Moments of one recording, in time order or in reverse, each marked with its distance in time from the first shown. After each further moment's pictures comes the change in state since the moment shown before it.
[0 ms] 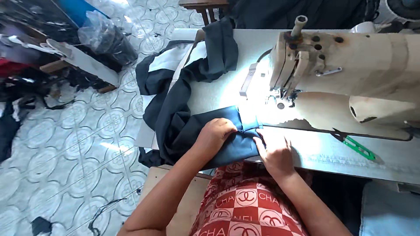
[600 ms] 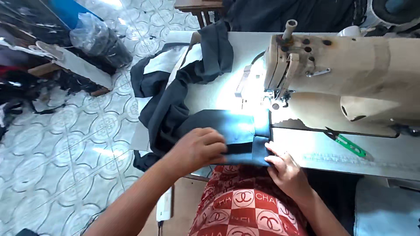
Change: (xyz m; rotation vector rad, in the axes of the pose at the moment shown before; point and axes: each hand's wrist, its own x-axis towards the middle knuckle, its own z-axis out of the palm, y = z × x) left_hand -0.017 0.016 -0.062 0.082 -0.188 0.335; right_hand -0.053 0.047 -0.030 0.338 -0.021 -0.281
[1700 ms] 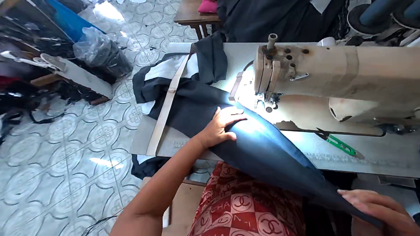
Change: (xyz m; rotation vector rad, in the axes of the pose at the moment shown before) left_hand 0.065 -0.053 0.074 -0.381 0.135 -0.072; right_hand -0.028 -0.050 -0.138 0.402 0.346 0.154
